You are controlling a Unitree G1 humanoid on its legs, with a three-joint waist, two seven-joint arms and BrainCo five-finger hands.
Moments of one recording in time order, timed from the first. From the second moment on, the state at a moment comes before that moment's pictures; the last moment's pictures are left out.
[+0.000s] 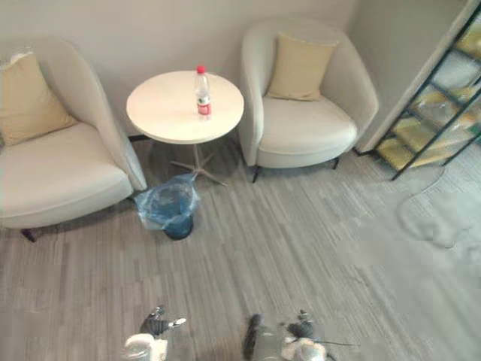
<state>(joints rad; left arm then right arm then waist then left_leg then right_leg) 0.01 0.02 -0.02 1.06 -0.04 -0.14 0.11 0.04 -0.09 -0.16 1.00 0.20 -0.13 -0.13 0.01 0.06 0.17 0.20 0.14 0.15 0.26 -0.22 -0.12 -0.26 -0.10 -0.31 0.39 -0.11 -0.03</state>
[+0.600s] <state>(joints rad) 0.01 0.06 0.00 0.99 -0.04 -0.15 0.10 0.02 -0.04 -0.14 1.04 0.18 -0.13 -0.13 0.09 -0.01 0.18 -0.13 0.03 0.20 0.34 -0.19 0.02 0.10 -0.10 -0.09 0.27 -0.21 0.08</state>
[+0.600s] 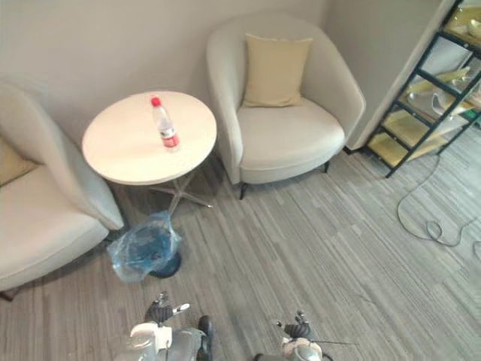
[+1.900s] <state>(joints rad) 0.01 0.10 -0.08 1.03 -0.04 -0.14 0.09 0.06 -0.05 -0.11 1.04 0.15 -0.13 -0.12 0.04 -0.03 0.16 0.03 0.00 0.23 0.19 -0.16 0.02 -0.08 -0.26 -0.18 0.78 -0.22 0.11</state>
